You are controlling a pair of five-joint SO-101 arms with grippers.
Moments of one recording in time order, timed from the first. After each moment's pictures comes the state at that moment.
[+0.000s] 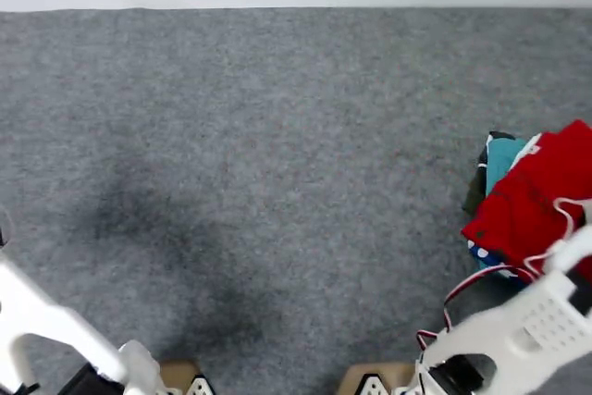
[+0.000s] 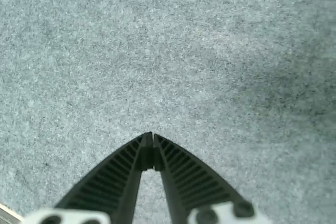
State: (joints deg) left arm -54.2 -24.6 18.2 80.8 -23.6; right arm 46.0 25.1 -31.8 100.0 42.7
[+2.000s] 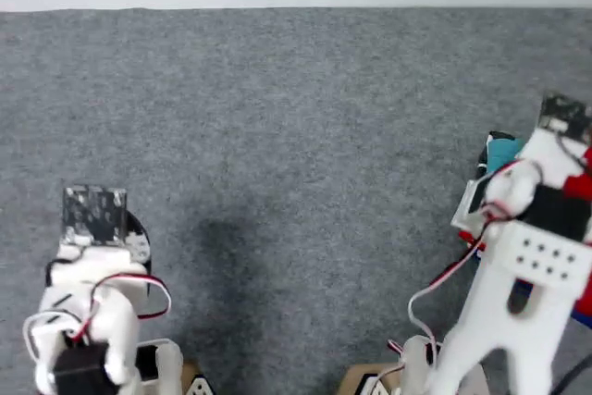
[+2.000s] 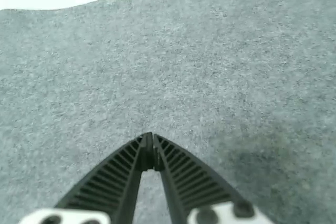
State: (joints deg) left arm -14.1 -93.0 63.3 75.9 -5.6; right arm 18.3 -38.1 23.3 92.4 -5.1
